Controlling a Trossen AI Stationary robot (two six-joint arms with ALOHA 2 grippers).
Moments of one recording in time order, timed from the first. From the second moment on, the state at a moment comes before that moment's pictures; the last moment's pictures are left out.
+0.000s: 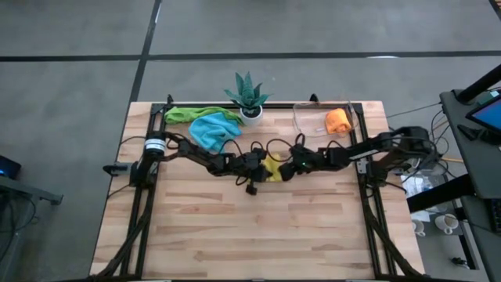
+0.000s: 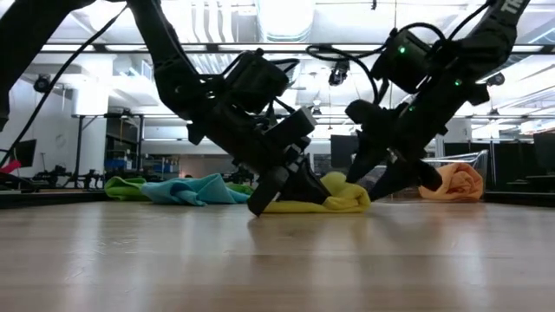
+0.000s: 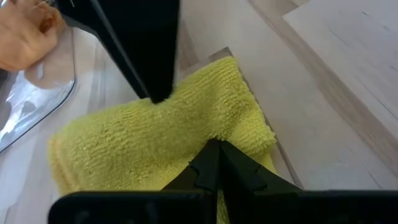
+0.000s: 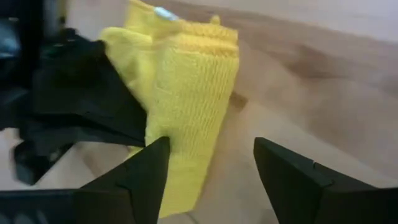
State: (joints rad) left arm 0.05 2.16 1.01 0.48 0.00 0.53; right arm -0.08 1.53 0.55 0.16 0.10 0.94
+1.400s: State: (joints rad) left arm 0.01 2.05 1.03 0.43 -0.03 0.53; right arm -0.04 1.51 0.55 0.04 0.21 0.89
